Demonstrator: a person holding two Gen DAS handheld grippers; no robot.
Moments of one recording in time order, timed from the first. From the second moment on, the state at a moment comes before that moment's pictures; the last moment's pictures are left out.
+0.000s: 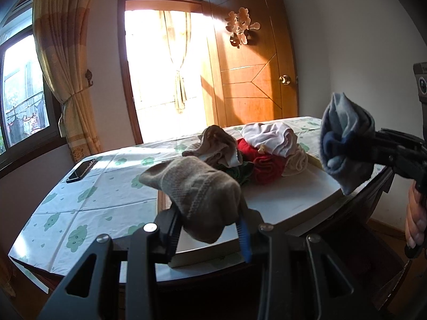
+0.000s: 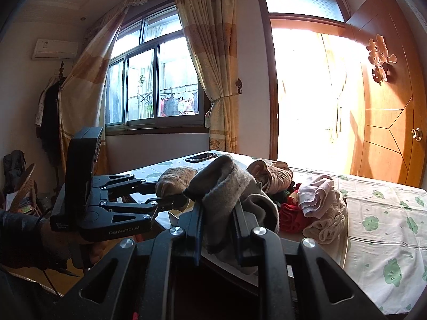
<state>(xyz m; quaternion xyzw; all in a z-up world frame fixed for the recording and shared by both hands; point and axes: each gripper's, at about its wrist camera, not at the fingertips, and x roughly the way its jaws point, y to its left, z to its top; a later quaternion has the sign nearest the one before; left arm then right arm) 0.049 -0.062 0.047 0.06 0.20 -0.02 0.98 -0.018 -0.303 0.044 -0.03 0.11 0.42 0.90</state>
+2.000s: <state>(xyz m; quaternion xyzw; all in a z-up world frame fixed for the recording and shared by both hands) 0.150 -0.049 0.017 0.05 0.35 -0.05 0.94 0.102 -0.214 0.008 -0.07 0.33 0.38 0.86</state>
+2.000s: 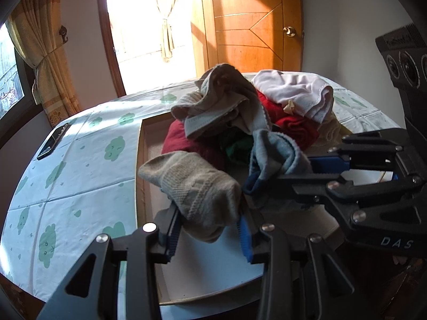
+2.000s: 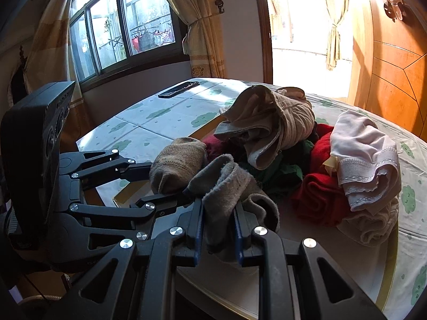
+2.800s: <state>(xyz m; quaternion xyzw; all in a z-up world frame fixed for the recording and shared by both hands) 0.137 -0.055 0.014 0.07 0.34 -0.03 0.94 0.101 -0.218 0.004 -0.08 0.33 0.37 0.87</state>
